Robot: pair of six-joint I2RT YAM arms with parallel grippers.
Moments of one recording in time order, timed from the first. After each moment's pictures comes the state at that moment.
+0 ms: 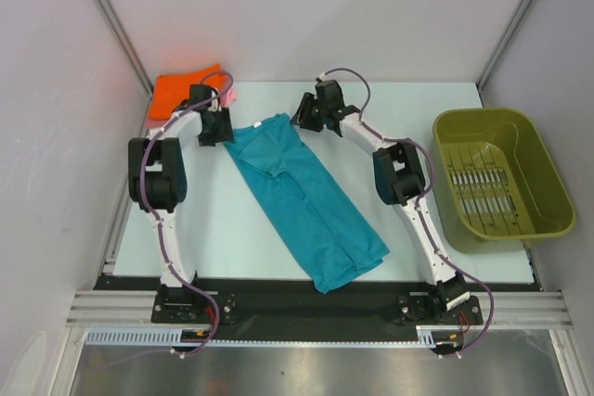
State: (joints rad) left arm -0.02 2.14 1.62 -0.48 0.04 -0.18; right arm 0.47 2.65 2.29 -0.26 -0.22 0.67
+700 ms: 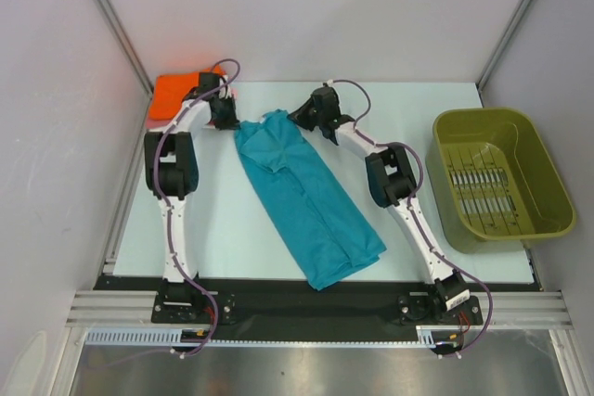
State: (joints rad) left arm -0.04 2.37 1.94 -0.52 0.20 -0.22; right arm 0.47 2.81 2.40 -0.04 -0.17 1.05
